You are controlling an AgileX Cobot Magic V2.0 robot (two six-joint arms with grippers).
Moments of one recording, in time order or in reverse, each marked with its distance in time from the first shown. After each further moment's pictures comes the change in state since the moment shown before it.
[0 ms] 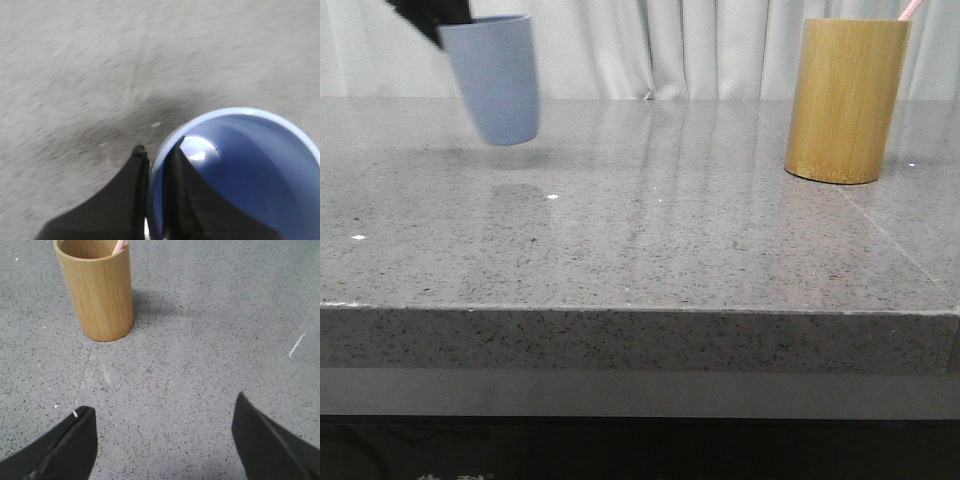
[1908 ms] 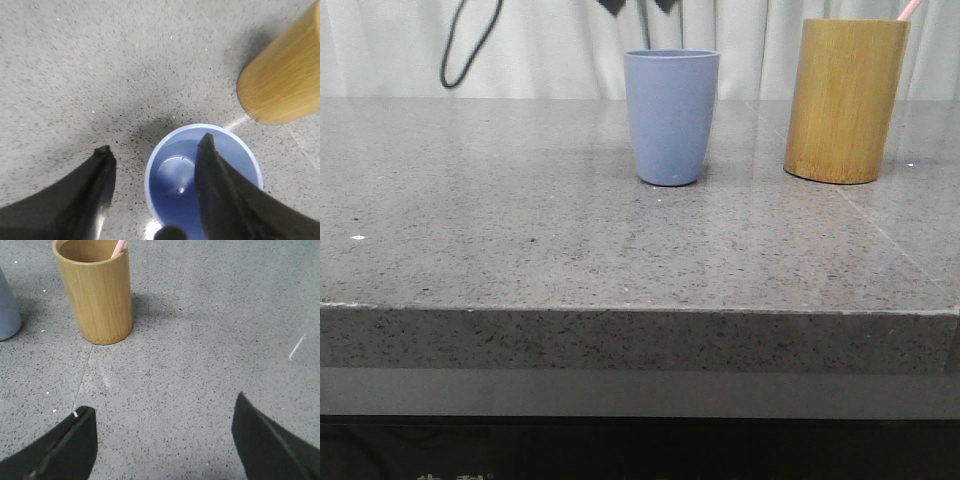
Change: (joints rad) left arm -0.245 0.167 -0.419 0.004 0.174 0.014; right arm 0.000 0.036 -0.002 0.000 -0.035 0.000
